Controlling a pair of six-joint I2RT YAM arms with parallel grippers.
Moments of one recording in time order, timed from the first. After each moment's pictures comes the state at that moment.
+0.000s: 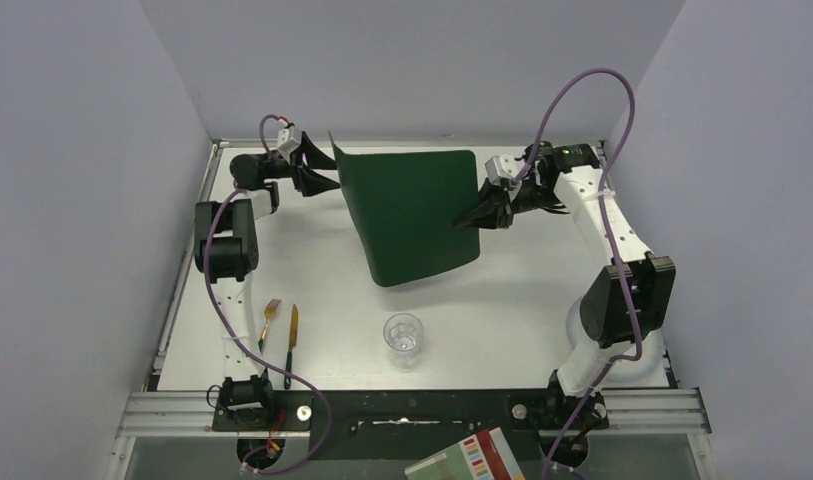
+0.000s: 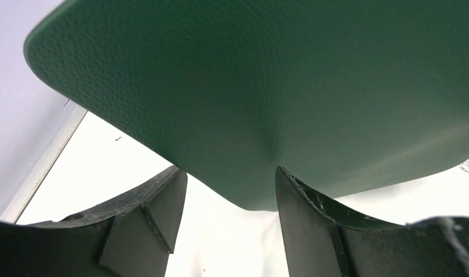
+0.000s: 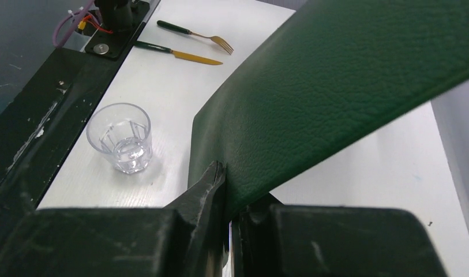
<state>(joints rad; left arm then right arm) 0.05 2.39 1.63 1.54 1.55 -0.82 0.17 1.76 1.67 -1.43 -1.40 -1.66</state>
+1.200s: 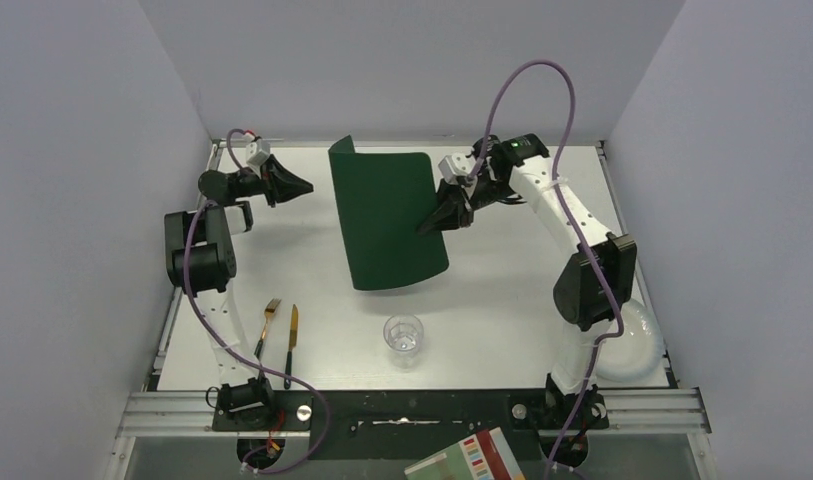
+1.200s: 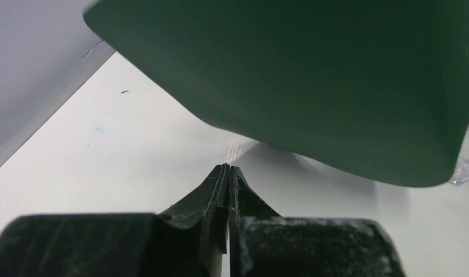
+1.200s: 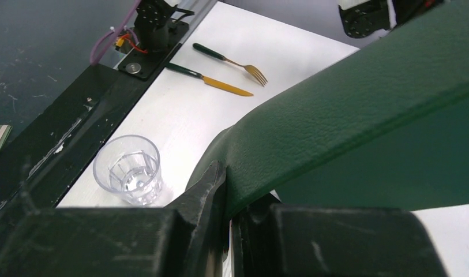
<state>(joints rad) 0.18 2.23 1.33 1.54 1.55 -0.77 0.35 1.88 1.84 -1.44 -1.42 -1.58</state>
